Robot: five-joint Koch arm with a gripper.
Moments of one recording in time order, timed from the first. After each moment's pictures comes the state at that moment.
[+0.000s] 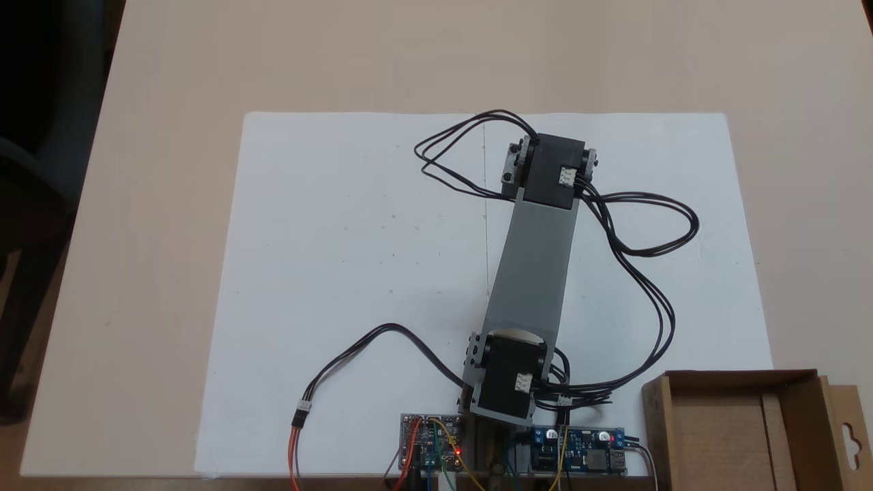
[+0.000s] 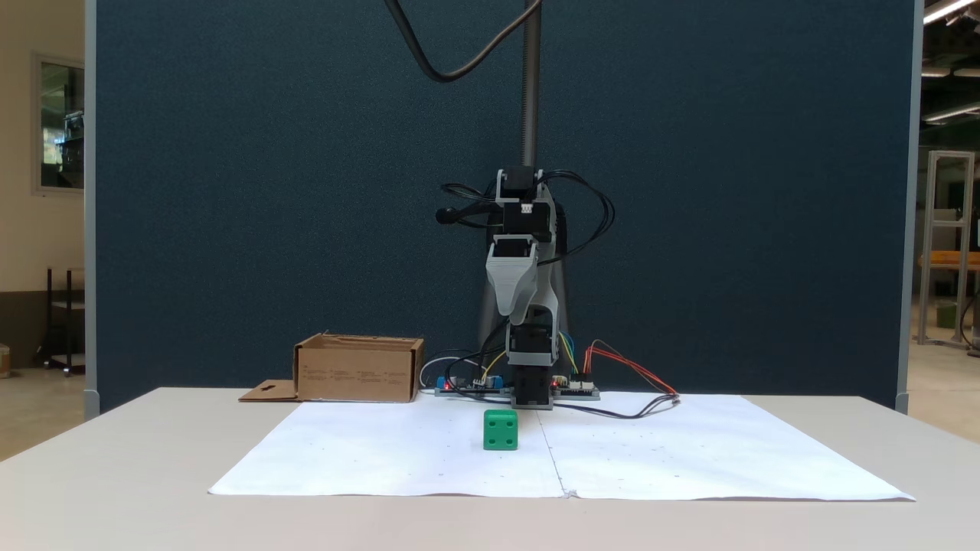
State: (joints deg) arm 12.7 107.1 61.0 99.9 -3.6
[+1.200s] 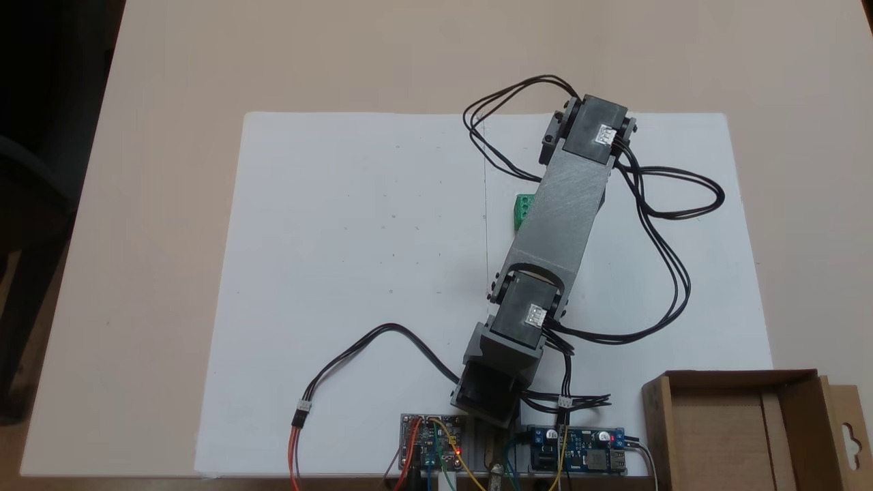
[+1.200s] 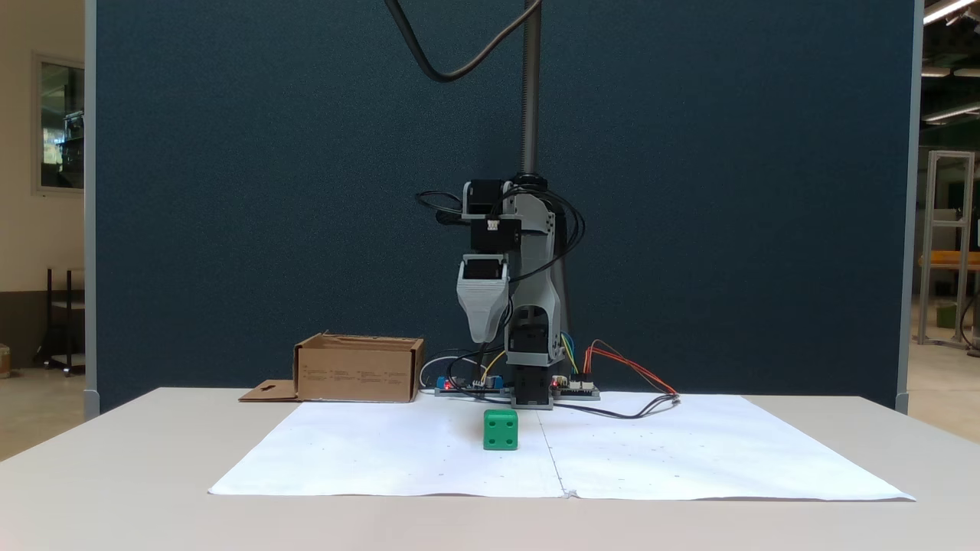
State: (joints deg) arm 21.8 91.3 54.1 98.8 -17.0
